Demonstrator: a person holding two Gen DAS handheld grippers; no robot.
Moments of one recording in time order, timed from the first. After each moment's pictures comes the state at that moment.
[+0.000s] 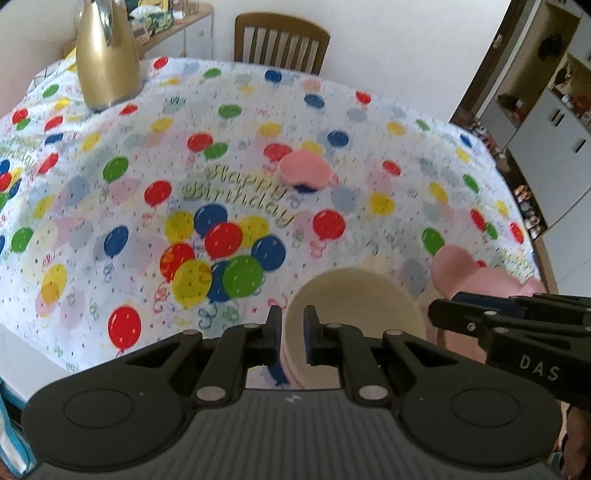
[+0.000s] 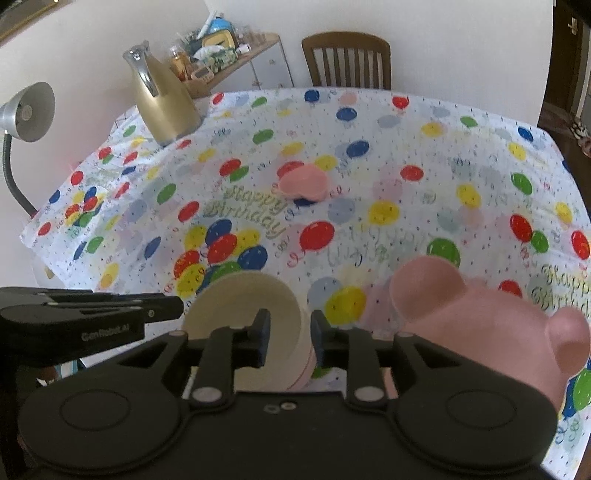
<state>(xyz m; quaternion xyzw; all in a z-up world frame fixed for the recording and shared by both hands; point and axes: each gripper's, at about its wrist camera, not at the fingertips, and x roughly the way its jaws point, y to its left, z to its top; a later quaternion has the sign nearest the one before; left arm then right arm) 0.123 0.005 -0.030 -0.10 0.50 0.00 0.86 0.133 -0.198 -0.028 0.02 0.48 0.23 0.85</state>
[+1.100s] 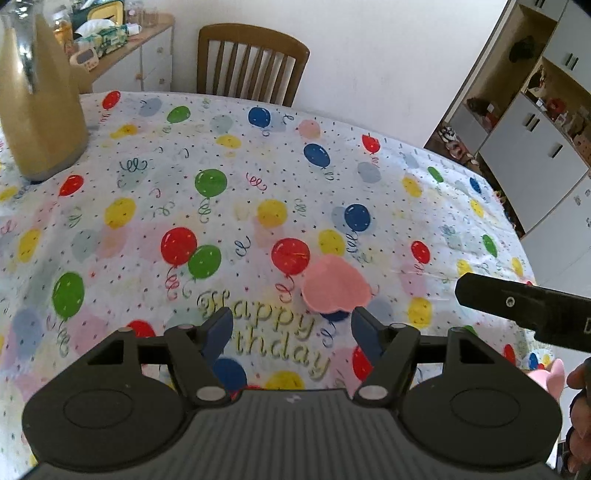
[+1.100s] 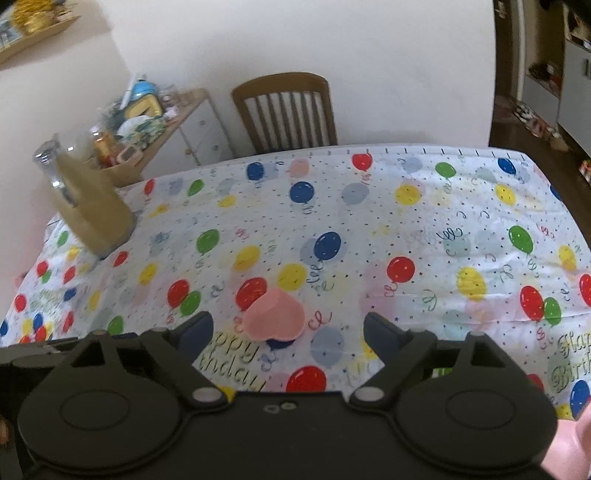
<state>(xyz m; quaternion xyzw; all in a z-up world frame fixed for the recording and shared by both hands) 0.298 0.085 -0.060 -0.10 0.49 -0.07 0.86 0.282 -0.155 -0.038 0.10 0.45 0.11 0.88</state>
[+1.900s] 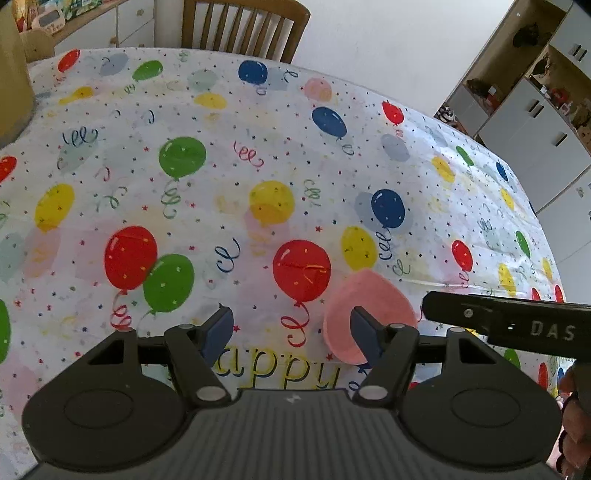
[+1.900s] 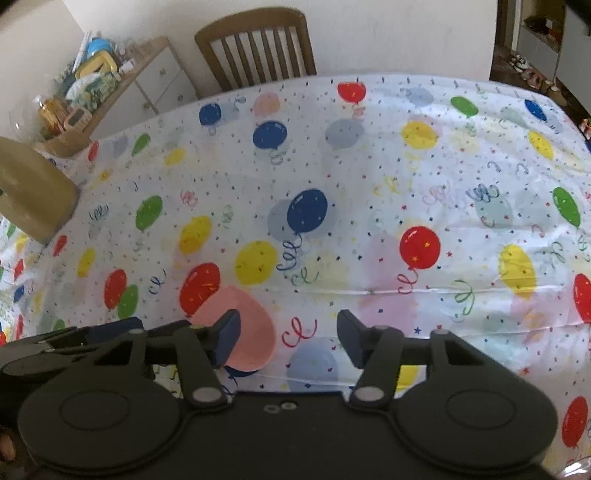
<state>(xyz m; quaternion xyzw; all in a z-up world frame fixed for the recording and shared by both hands) 0.372 0.081 -0.144 -0.11 0.52 -0.09 0.84 0.360 -0.146 -0.126 0.09 0.54 0.09 0.83</state>
